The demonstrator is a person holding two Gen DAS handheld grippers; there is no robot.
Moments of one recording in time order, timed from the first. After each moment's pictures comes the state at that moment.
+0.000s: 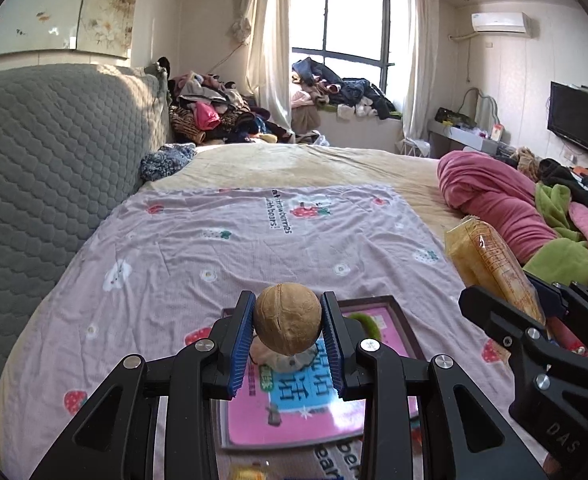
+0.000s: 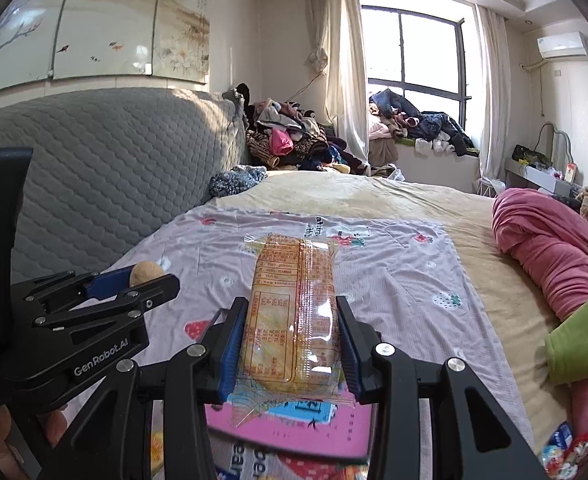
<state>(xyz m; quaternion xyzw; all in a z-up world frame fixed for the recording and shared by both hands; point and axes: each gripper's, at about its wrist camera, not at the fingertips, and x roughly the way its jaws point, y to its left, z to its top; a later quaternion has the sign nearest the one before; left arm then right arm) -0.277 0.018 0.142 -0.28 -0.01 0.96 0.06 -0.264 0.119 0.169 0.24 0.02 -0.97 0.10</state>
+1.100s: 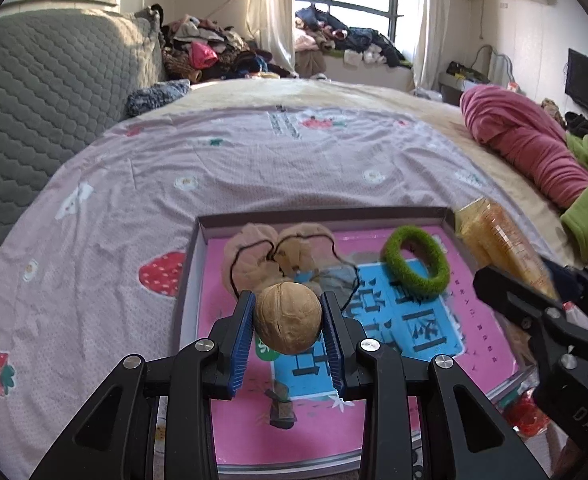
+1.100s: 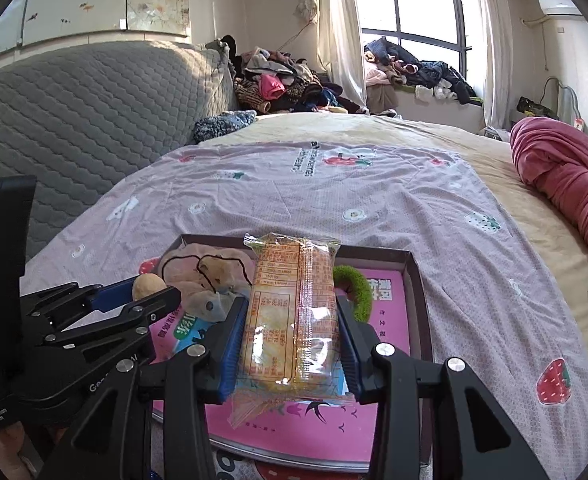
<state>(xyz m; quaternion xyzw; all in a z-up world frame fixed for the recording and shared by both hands) -0.349 0.024 -0.026 -0.37 0.00 0.93 0.05 -0.330 0.127 0.021 0.32 0.00 -0.94 0.09</state>
